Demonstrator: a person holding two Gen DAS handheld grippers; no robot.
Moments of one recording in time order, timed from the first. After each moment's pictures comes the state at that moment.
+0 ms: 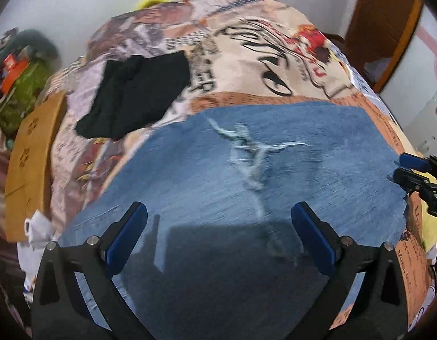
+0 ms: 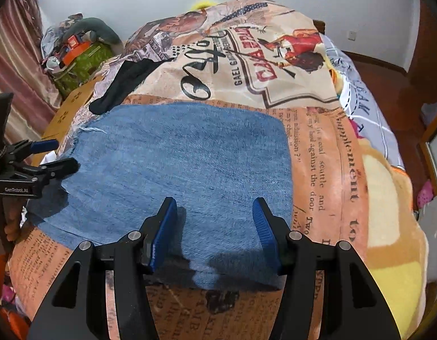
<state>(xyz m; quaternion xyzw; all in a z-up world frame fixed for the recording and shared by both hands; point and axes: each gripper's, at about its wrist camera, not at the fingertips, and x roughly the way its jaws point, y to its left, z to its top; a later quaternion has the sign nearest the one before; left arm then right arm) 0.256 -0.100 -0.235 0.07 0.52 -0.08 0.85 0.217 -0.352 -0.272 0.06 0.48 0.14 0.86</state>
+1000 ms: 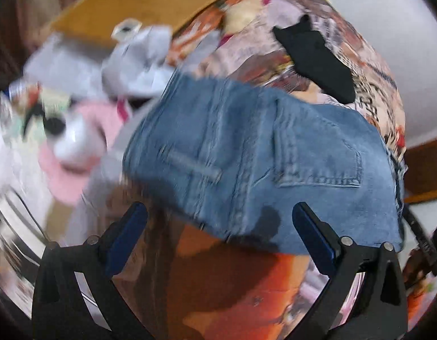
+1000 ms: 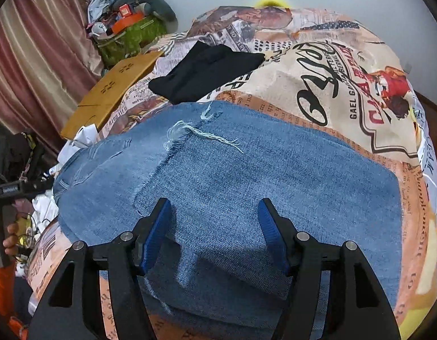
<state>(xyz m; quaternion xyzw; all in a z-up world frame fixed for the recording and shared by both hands) 0.116 0.161 -0.281 -0.29 0.56 0.10 0.77 0.239 -0.226 -0.269 0.00 0.48 0.26 0.84</state>
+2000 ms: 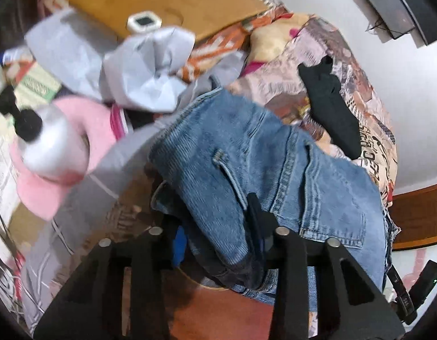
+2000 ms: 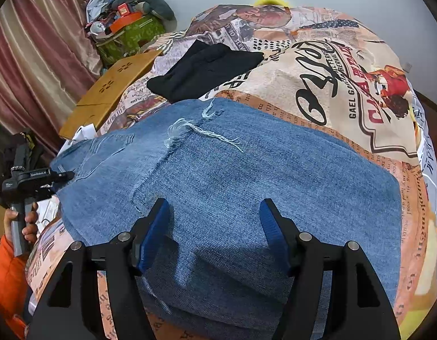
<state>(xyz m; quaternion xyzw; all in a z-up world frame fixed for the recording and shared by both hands) 0.145 0.202 -0.311 -0.36 0.49 0.13 0.78 0.243 -0.227 -0.269 0.00 0.49 0.25 0.84</state>
